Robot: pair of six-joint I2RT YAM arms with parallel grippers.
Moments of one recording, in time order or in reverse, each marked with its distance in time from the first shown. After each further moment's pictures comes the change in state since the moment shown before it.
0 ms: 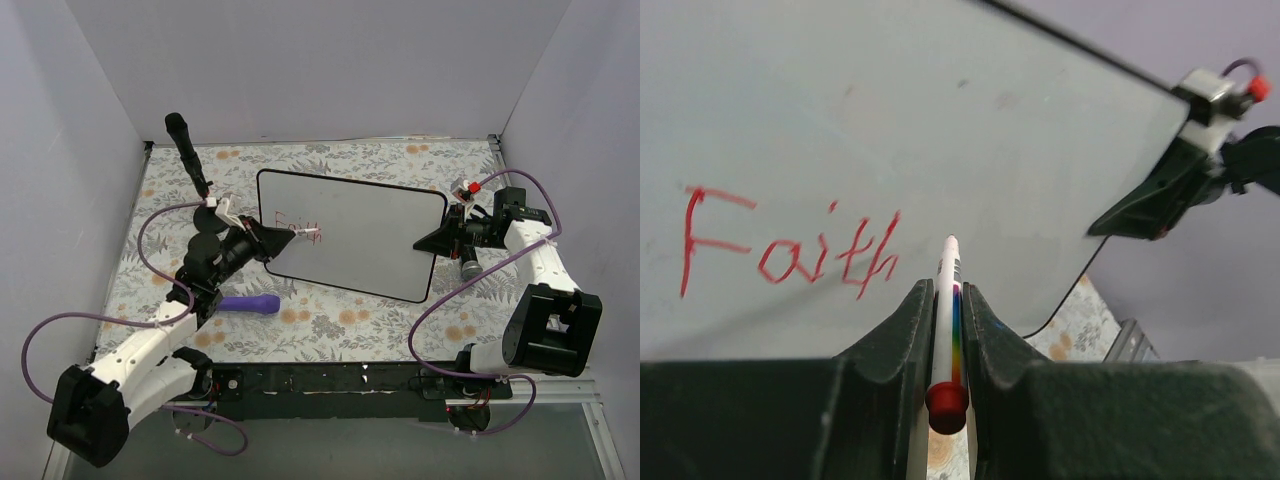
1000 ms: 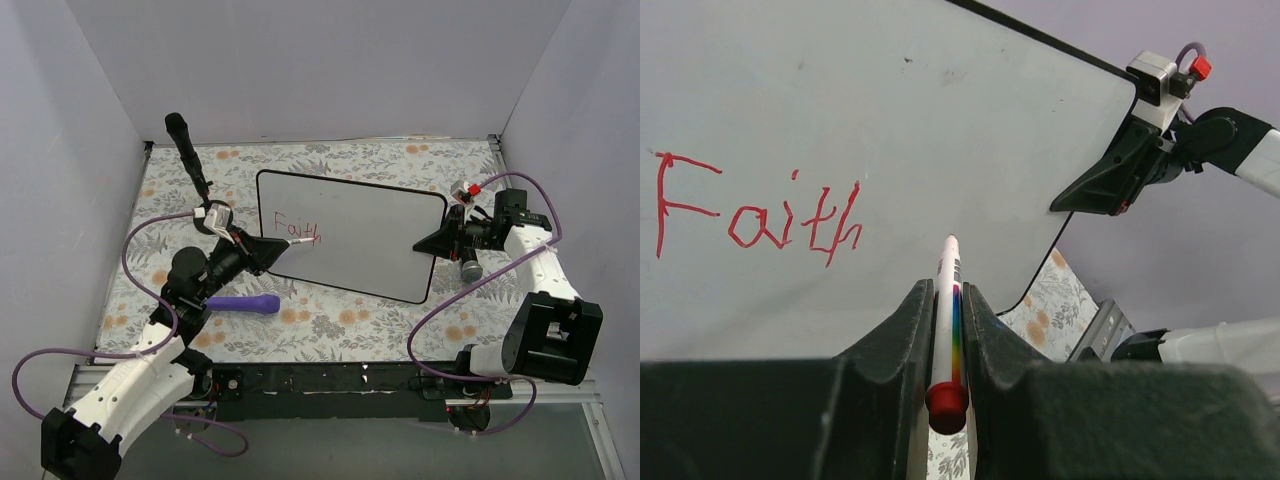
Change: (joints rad) left arm -0.007 -0.256 0.000 -0.169 0.018 -0.002; right arm 0.001 -0.043 -0.035 0.058 0.004 0.056
